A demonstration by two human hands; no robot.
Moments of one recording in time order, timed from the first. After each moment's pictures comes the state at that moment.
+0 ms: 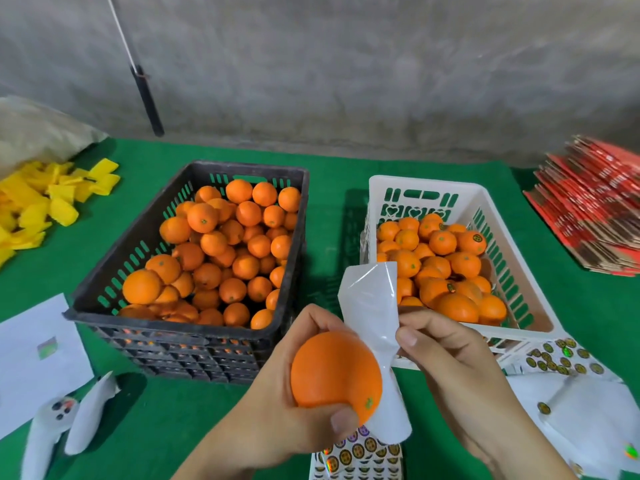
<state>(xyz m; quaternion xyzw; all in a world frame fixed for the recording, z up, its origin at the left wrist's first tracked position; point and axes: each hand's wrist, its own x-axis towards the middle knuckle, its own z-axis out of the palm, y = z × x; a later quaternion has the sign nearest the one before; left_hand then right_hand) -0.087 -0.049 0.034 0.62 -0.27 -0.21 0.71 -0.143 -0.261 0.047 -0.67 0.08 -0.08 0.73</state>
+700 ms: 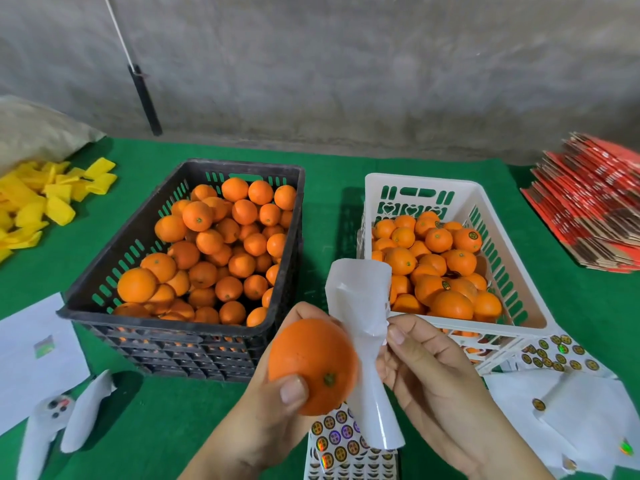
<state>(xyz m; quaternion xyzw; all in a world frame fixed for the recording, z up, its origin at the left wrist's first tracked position) -0.084 -0.075 0.020 0.30 -0.27 -0.29 0.87 -0.149 -0.251 0.043 -0.47 0.10 -0.01 0.88</state>
